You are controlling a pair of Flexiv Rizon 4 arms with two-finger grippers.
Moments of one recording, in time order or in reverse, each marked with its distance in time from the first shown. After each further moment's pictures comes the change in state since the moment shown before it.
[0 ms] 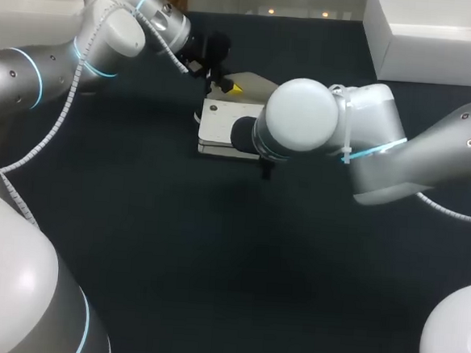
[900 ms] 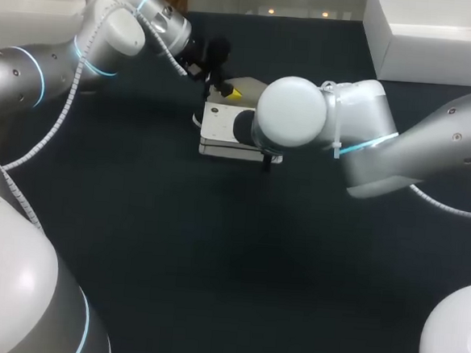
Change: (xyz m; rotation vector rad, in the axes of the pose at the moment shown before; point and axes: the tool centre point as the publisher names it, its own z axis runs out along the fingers) left arm 0.009 0.005 0.006 -0.002 0.044 0.031; right arm -0.019 -0.009 0.022 0.044 -0.031 0.058
